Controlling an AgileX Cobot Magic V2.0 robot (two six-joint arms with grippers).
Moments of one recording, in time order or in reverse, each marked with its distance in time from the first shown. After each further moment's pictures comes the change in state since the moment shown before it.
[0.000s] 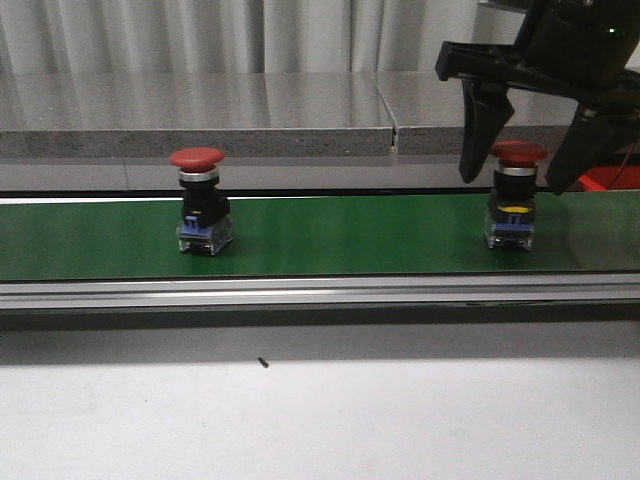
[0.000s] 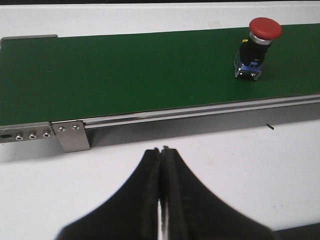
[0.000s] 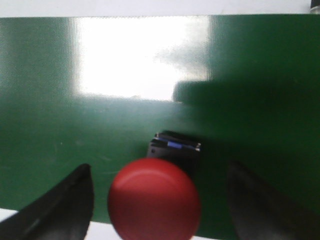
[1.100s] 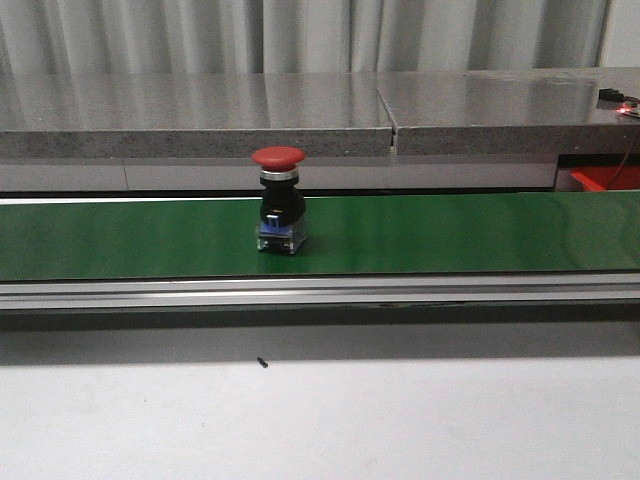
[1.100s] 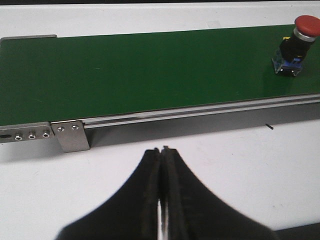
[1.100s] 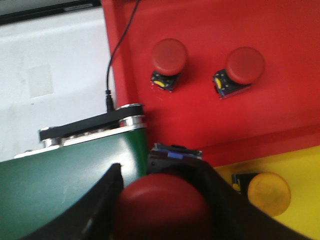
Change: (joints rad) left arm 0.000 0.000 0.000 0.000 0.000 0.000; right arm -0.524 -0.035 -0.138 -0.090 -0.017 -0.222
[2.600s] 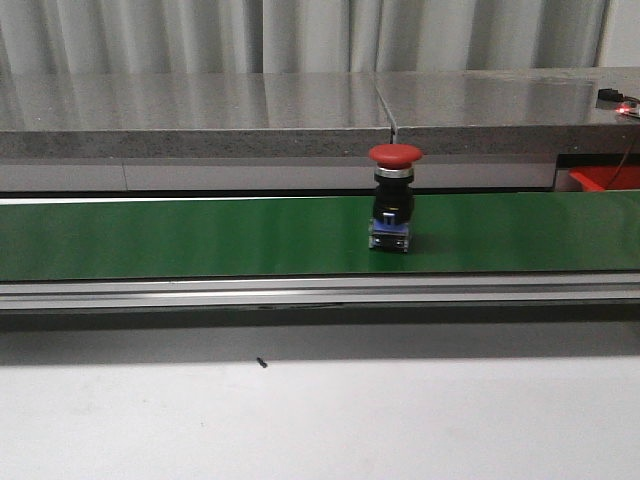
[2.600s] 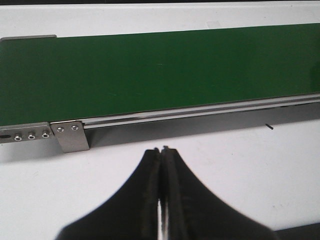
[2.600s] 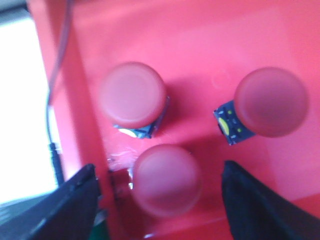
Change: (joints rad) left arm 0.000 0.000 0.000 0.000 0.000 0.000; right arm -0.036 0.242 0.037 0.044 -0.316 -0.011
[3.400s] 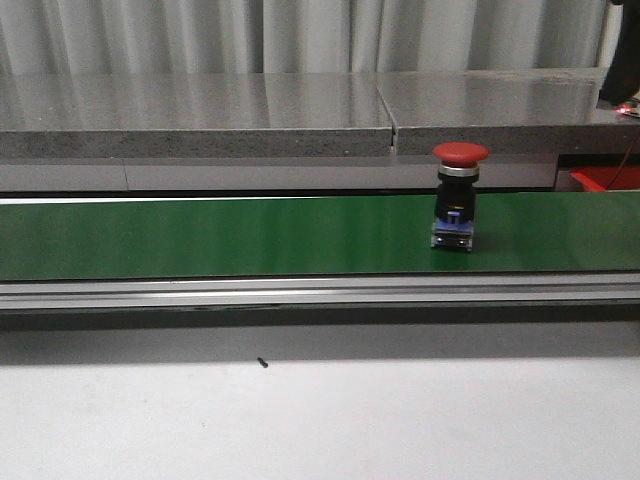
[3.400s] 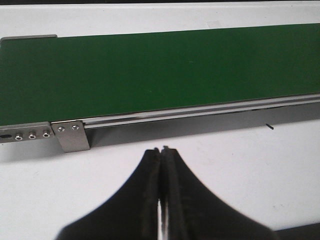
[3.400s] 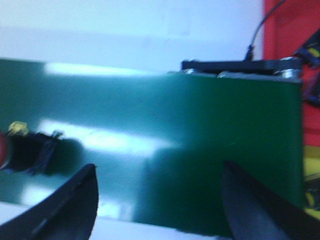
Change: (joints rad) left arm 0.000 0.000 0.000 0.000 0.000 0.000; right arm 0.354 -0.464 0.234 0.057 0.277 -0.082
